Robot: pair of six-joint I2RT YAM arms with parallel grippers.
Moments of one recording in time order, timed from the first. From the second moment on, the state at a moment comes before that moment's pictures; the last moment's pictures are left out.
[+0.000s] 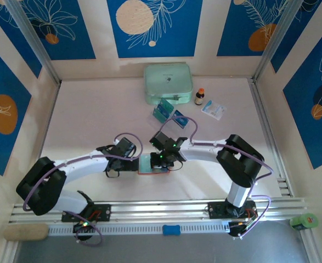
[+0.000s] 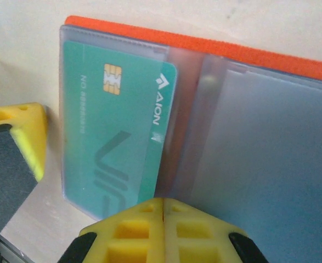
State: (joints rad) left arm -0.70 1.37 0.61 -0.50 -0.17 -0.65; right arm 0.93 1.75 0.98 -0.38 -0.24 0.80
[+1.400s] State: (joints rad) left arm -0.70 1.37 0.60 -0.49 -0.17 -0.65; right arm 0.93 1.76 1.00 -0.36 -0.29 0.79
